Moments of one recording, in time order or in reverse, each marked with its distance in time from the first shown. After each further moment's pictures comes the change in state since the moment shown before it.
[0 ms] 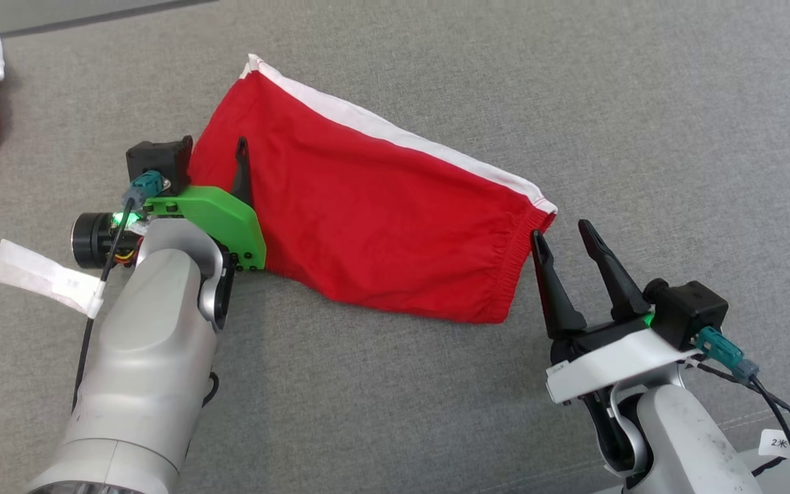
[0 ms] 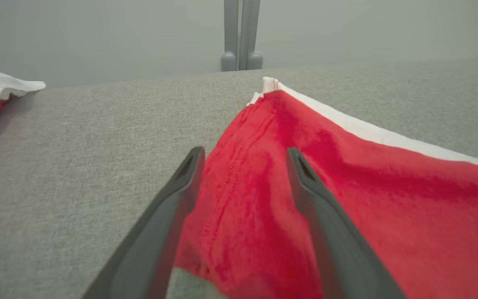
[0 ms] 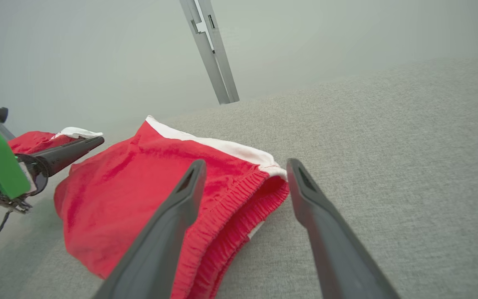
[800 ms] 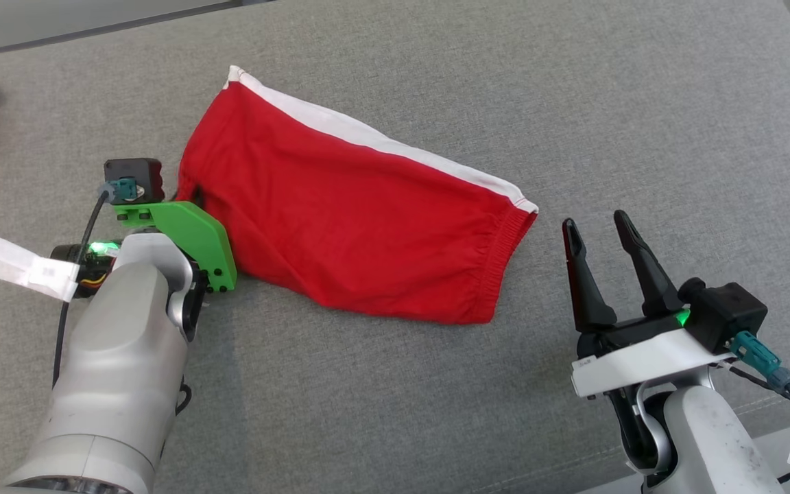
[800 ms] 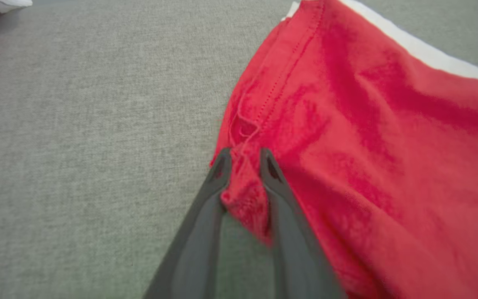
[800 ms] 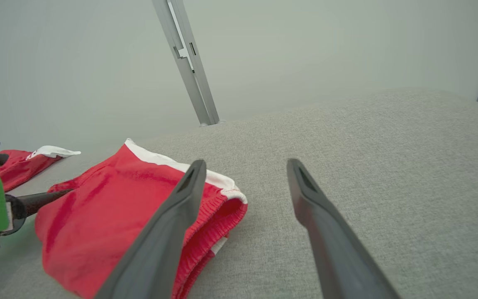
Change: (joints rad) left arm -0.033 0.045 -0.008 0.150 -0.051 -0.018 0.175; right arm 0.040 0.000 -0.072 -0.083 -0.037 0.000 0.010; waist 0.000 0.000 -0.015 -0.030
